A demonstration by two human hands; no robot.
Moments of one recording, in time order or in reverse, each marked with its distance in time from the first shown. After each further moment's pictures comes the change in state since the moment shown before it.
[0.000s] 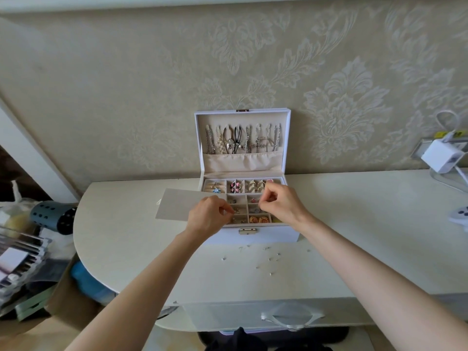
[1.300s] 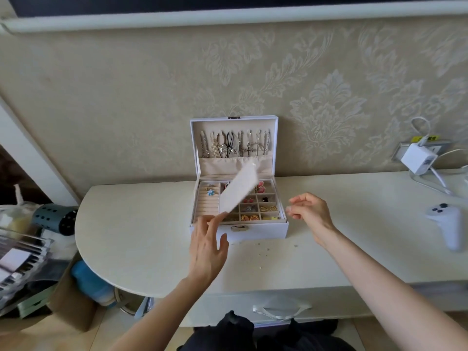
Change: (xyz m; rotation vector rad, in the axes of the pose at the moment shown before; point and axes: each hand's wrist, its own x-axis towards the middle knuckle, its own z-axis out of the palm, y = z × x) left_hand -0.071 -0.005 0.052 -0.127 0.369 0.135; right_hand -0.040 0.040 -0.046 0.374 0.341 0.369
